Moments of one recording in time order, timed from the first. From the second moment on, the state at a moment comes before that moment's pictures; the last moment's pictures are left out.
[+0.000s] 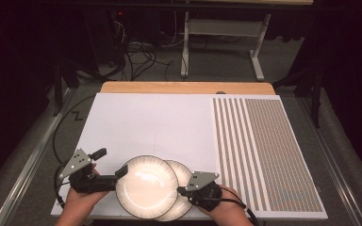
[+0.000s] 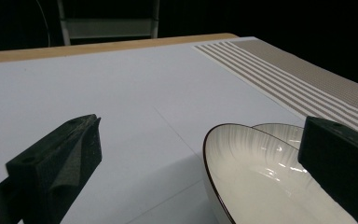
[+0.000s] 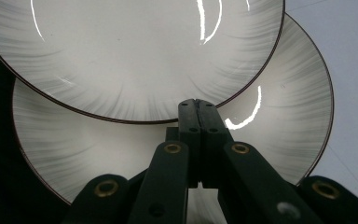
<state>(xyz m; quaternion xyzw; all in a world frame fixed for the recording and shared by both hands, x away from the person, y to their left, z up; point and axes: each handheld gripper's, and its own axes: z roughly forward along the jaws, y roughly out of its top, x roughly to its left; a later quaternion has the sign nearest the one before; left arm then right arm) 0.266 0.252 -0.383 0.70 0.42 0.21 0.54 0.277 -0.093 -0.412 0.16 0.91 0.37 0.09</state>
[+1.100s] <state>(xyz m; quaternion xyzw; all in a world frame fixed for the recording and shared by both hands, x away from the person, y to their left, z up) 0.289 0.251 -0.393 0.74 0.48 0.02 0.48 0.279 -0.094 -0.412 0.16 0.91 0.38 0.09</state>
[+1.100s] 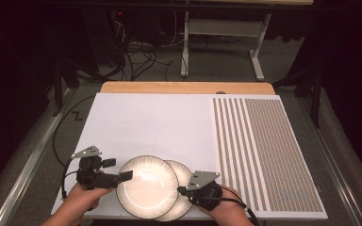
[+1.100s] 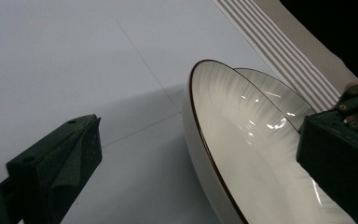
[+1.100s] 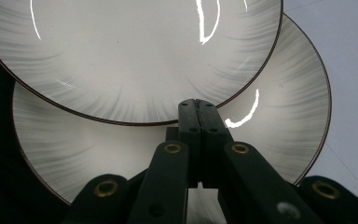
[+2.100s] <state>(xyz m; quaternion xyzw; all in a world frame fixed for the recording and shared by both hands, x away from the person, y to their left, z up) 0.295 0.239 -0.402 0.74 0.51 -0.11 0.42 0.278 -0.094 -0.411 0.16 0.91 0.37 0.09</state>
